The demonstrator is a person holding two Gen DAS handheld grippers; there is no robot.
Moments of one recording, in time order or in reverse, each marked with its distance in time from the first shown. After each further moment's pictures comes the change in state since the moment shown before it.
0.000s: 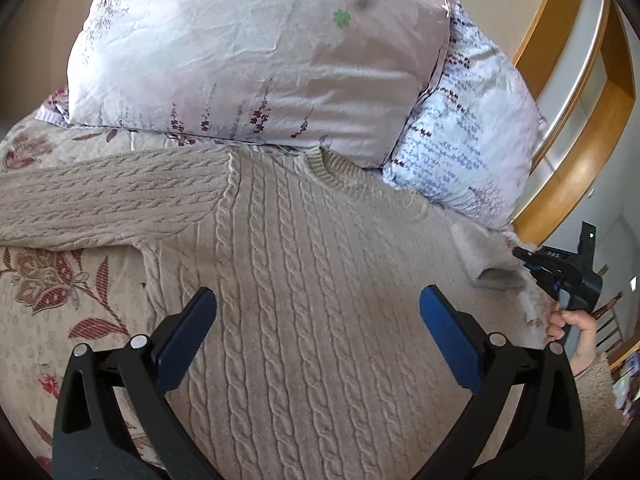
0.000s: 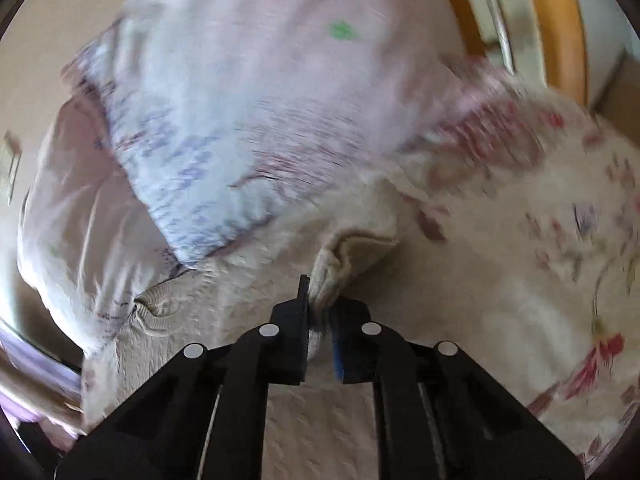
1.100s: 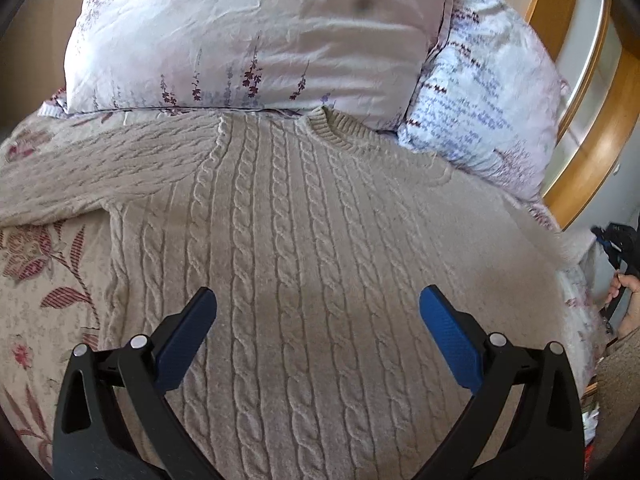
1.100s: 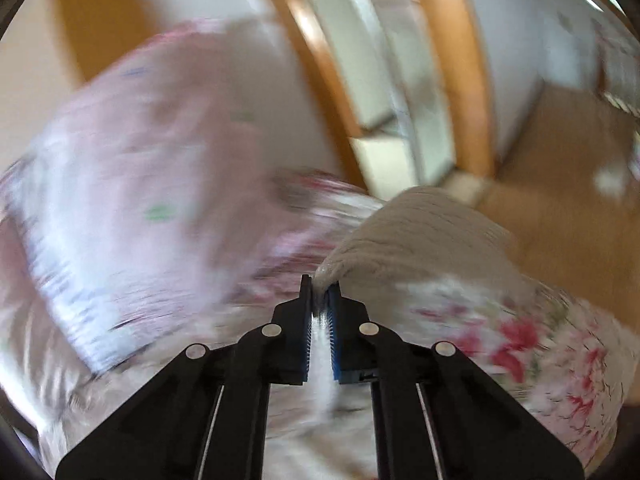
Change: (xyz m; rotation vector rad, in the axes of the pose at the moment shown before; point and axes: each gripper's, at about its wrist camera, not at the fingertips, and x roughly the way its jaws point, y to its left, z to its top) left arm 0.038 -0.022 -0.028 0.049 0.044 0.110; right arm -0.085 -0.119 0.050 0.087 -0.277 -0.261
